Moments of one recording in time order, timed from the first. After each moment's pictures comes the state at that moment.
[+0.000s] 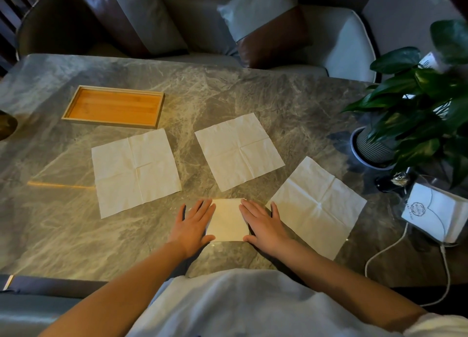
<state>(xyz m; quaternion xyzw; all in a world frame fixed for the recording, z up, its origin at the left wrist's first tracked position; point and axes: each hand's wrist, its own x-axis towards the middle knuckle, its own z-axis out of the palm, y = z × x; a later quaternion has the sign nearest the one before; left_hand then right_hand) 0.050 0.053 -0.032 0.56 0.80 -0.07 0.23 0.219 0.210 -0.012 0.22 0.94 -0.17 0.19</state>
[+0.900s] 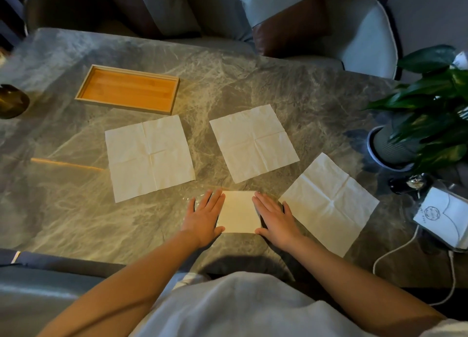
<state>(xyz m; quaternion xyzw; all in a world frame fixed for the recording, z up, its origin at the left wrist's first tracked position) 0.051 0.049 -0.030 0.53 0.81 -0.02 0.27 0.219 0.206 -0.020 0.26 0.92 -0.20 0.21</state>
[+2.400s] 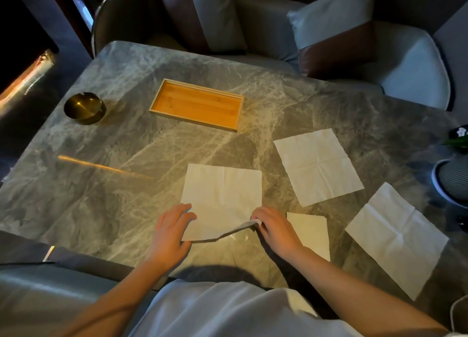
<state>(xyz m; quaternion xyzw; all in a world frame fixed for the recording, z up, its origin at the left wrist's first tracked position) -0.102 -0.132 -0.025 0.42 0.86 0.21 0.18 0.068 0.105 -0.012 0.18 0.93 -0.30 0.05</state>
